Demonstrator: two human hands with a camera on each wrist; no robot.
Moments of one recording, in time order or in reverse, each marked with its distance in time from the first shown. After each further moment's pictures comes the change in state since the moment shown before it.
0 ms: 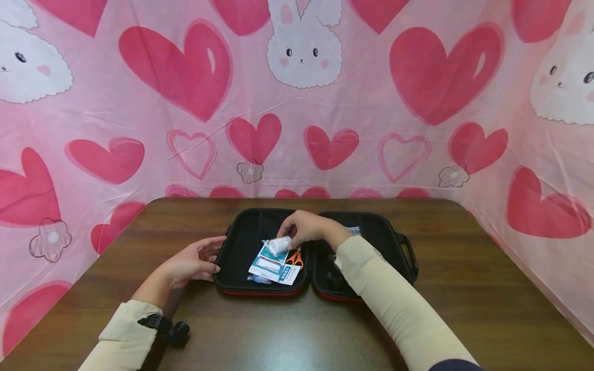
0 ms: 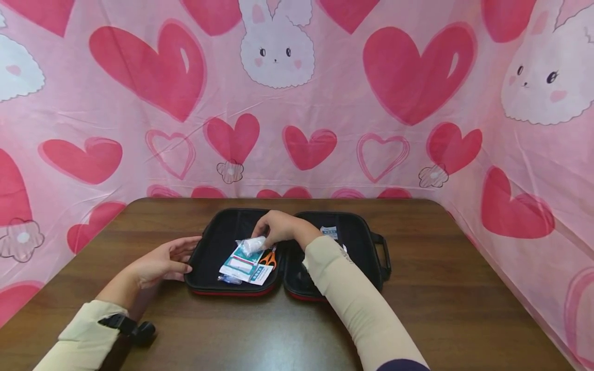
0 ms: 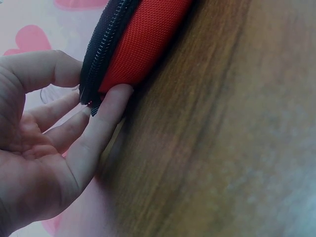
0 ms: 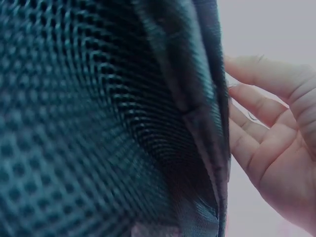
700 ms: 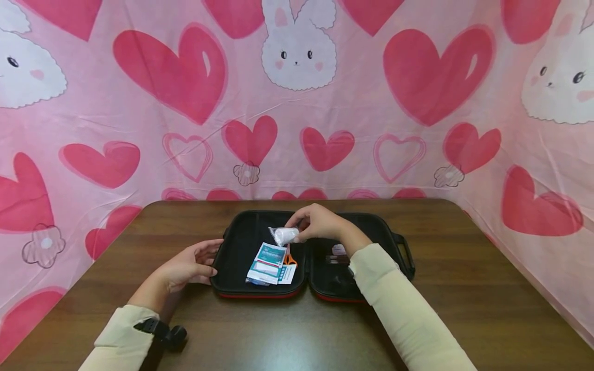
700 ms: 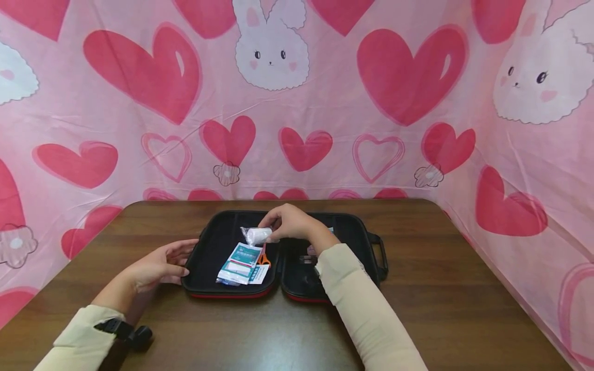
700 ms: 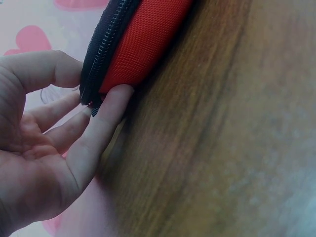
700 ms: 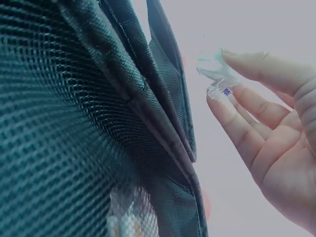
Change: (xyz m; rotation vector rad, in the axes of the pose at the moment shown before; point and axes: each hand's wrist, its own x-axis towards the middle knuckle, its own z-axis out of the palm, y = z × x) left_hand 0.002 -0.004 -0.003 -0.003 -0.012 0.011; right_hand -0.040 0.002 -0.014 0.174 0.210 -0.026
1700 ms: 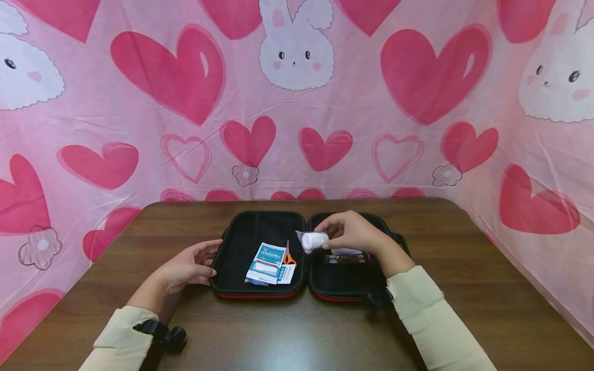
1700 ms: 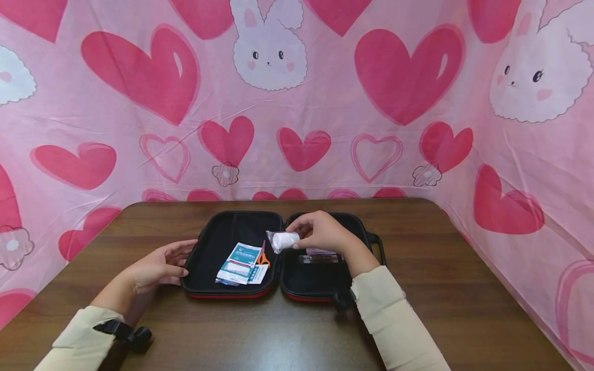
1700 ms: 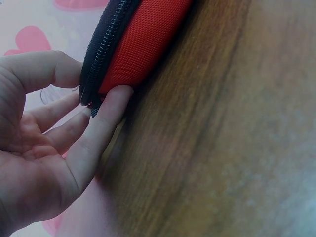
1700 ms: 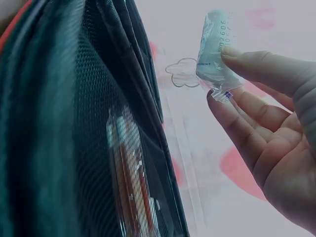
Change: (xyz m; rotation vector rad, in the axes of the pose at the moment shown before) left_hand -0.001 0.000 0.001 0.006 0.005 0.004; right_hand -0.076 0.006 -0.019 -0.073 0.155 -0.001
